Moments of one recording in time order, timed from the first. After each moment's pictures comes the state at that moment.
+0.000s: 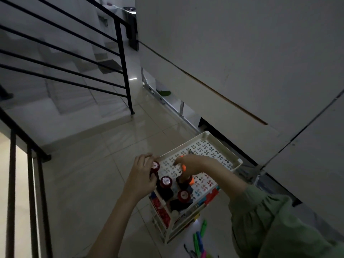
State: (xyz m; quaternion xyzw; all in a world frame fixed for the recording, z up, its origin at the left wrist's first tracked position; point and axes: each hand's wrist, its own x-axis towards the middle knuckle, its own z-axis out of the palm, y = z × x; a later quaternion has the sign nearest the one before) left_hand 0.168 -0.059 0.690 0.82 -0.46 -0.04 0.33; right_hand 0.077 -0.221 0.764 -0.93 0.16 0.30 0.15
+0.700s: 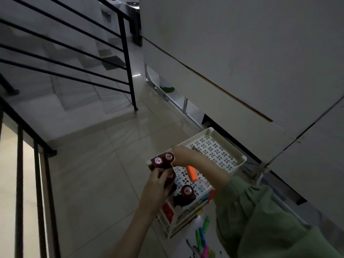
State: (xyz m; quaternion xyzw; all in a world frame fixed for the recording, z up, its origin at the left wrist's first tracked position) left_hand 0.116 -0.058 0.673 0.84 -0.43 -0.08 0.33; right_hand 0.104 -0.197 0.765 -0.93 0.21 0.22 0.19
